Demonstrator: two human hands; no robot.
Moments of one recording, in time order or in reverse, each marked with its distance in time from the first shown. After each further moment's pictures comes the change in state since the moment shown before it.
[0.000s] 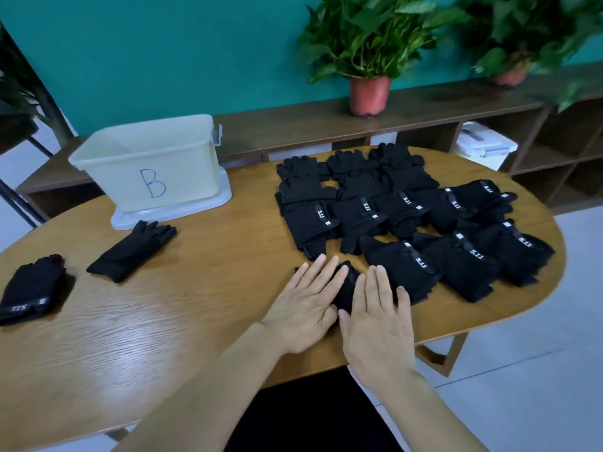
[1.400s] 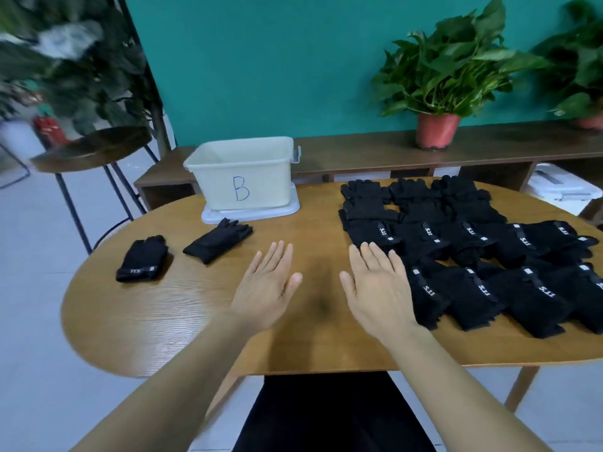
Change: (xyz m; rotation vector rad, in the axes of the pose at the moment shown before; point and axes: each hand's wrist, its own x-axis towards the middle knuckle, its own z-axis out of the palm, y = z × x) left_hand -0.104 -0.076 -0.048 -0.053 0.250 -0.457; right_hand 0.046 -0.066 -0.038 0.141 0.120 -0.261
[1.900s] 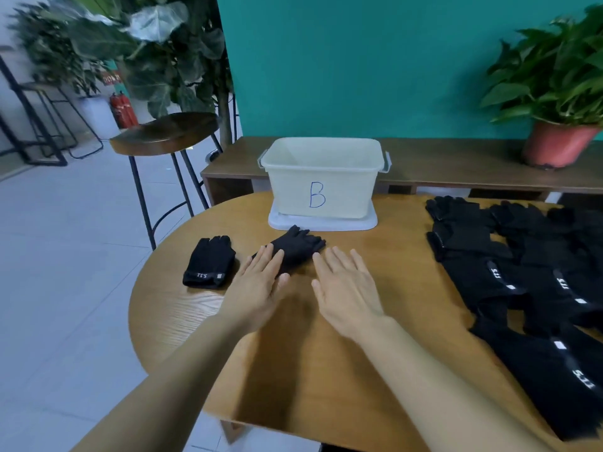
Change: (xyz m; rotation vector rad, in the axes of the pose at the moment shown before) left_hand -0.005 -0.159 -0.027 -0.059 0.081 -0.239; right_hand 0.099 -0.158 0.055 0.069 -0.275 -0.379
